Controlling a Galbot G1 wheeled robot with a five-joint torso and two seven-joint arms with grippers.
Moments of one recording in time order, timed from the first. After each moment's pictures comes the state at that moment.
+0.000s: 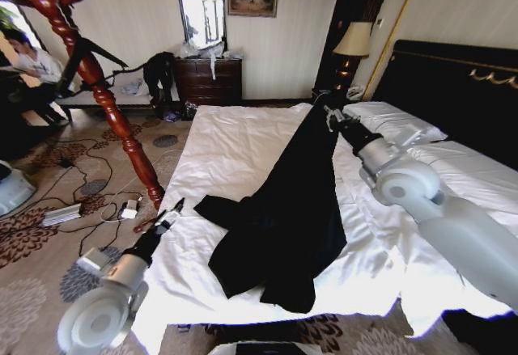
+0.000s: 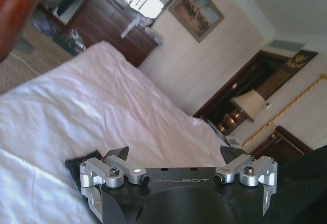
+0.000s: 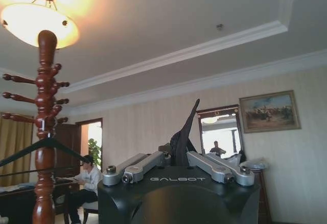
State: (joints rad) left arm 1.59 -1.11 -0.67 -2.35 -1.27 0.28 -0.22; right arm -0.59 0.47 0.20 2.15 1.29 0.00 0.16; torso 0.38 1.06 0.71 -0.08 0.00
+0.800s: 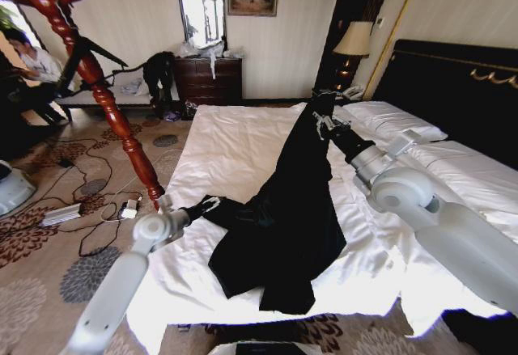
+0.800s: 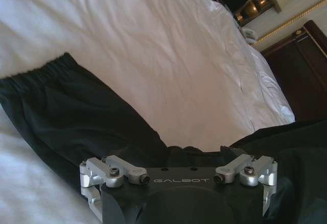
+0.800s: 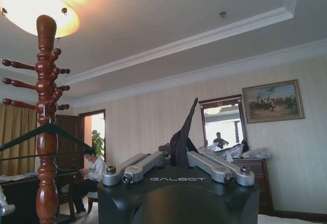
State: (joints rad) left arm 0.87 -1.10 -0.28 -1.75 -1.59 0.71 -0.44; right arm -0.57 0.51 0.11 2.09 1.24 0.02 0.14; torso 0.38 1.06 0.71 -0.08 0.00
